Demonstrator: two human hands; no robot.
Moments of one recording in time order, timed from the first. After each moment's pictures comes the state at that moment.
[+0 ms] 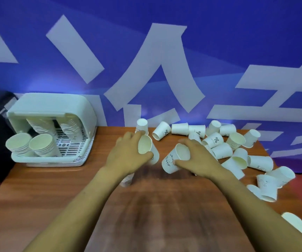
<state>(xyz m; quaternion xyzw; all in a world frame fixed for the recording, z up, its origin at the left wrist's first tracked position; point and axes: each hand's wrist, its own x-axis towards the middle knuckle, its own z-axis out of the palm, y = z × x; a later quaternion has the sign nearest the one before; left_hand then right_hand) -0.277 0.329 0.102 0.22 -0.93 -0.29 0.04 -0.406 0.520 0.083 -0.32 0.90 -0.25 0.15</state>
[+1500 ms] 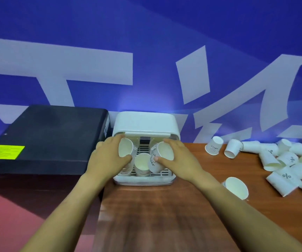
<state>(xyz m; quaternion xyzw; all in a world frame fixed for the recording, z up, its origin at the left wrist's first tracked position) -0.082 -0.050 0.106 0.30 -0.91 -0.26 0.08 -0.219 0.129 0.089 -0.35 0.89 -0.27 0.12</state>
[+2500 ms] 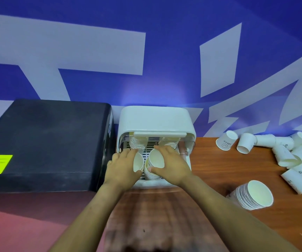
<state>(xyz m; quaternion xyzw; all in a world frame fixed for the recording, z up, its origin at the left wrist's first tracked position) -0.116 -0.083 0.020 0.25 -0.94 -0.23 -0.06 -0.227 0.056 0.019 -0.34 0.90 -0.18 0.18</state>
